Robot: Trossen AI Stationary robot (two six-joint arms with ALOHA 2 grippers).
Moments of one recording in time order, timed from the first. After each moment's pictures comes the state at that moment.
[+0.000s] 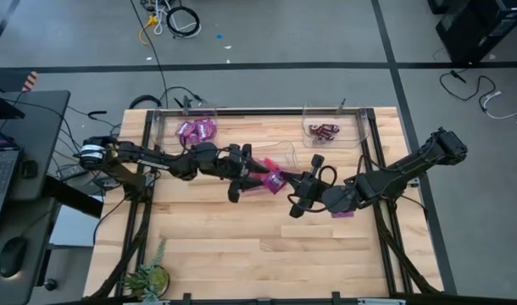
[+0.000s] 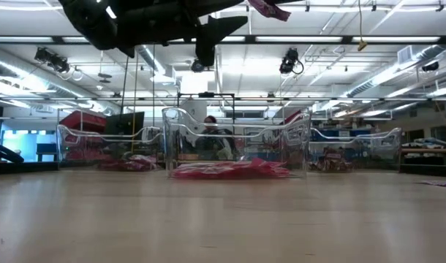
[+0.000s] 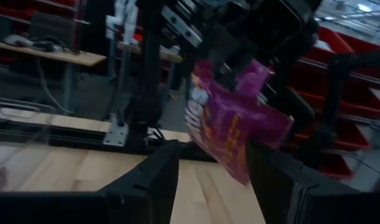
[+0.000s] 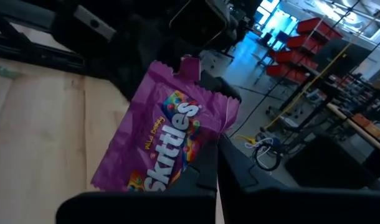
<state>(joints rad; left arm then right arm) 0.07 1.52 0.76 0.87 0.28 -0.27 0.41 1.34 0.97 0.00 0.91 -0.17</state>
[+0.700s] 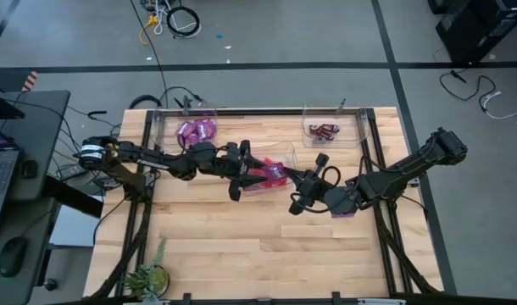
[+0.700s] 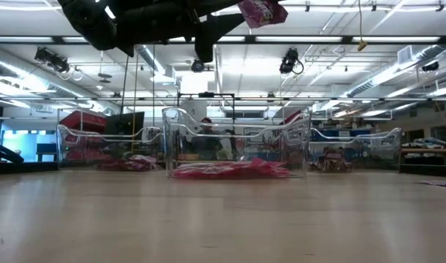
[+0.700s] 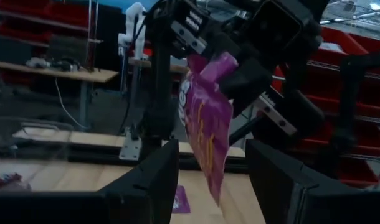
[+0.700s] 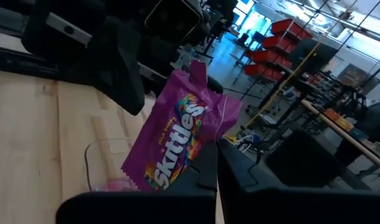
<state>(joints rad) 0.07 1.52 0.75 0.91 0.23 -0.21 0.42 1.34 0.97 0.03 1.02 -0.18</state>
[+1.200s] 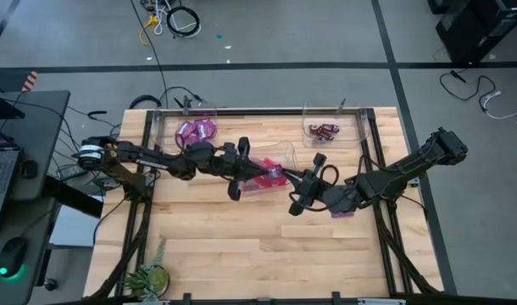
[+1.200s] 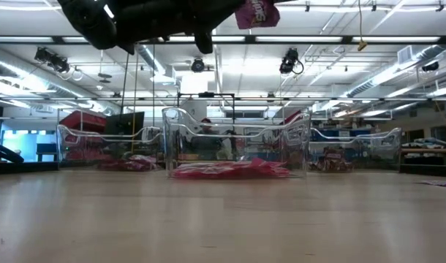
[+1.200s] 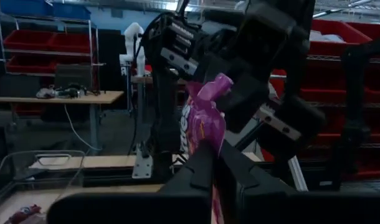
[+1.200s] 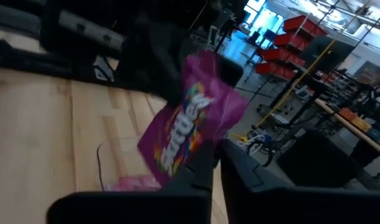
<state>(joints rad) 0.08 1.51 0.75 0.95 0.23 -0.08 0.41 1.34 0.97 0.02 0.96 -0.15</state>
